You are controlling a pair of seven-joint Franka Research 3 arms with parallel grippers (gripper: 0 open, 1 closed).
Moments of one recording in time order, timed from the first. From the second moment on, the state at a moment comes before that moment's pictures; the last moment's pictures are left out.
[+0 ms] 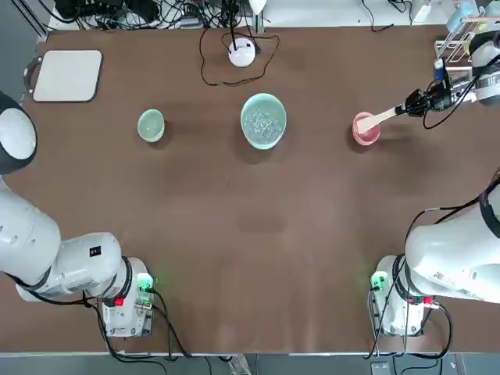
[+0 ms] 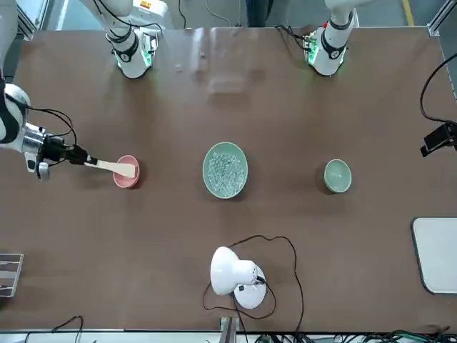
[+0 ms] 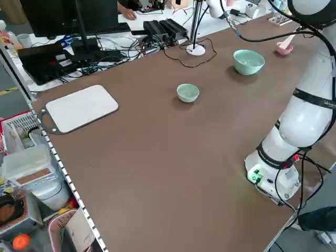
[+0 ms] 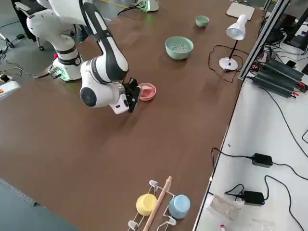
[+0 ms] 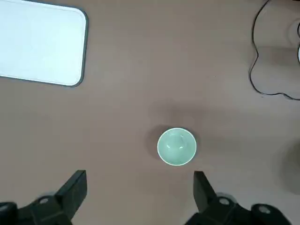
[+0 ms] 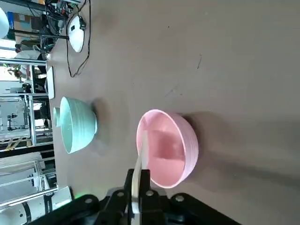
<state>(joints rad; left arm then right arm) 0.21 0.14 -0.15 -1.40 0.03 1.58 -0.06 -0.32 0.32 -0.18 -2.14 0.93 1.80 -0.97</state>
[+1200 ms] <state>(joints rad) 0.21 0.14 -0.15 -1.40 0.03 1.58 -0.06 -0.32 0.37 -0.18 -2.11 0.94 1.80 -0.98</state>
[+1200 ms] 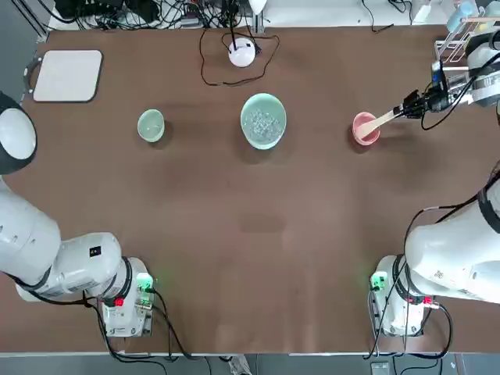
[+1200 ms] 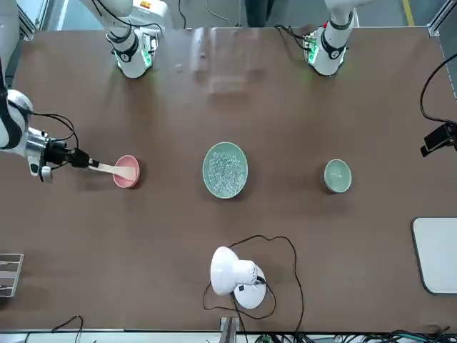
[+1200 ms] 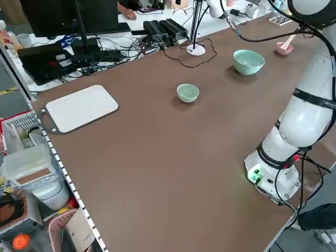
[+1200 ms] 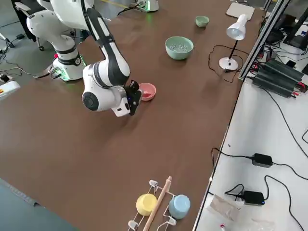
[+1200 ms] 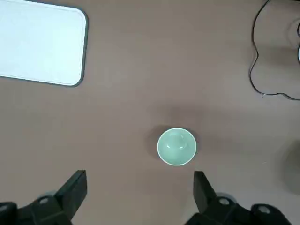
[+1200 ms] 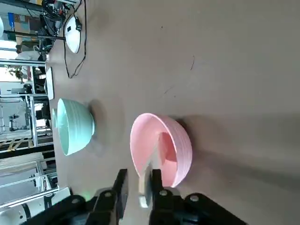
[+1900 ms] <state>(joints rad) 0.21 0.14 -0.15 -1.40 0.03 1.58 -0.06 -0.32 0.43 -0.17 -2.06 0.94 1.81 -0.99</state>
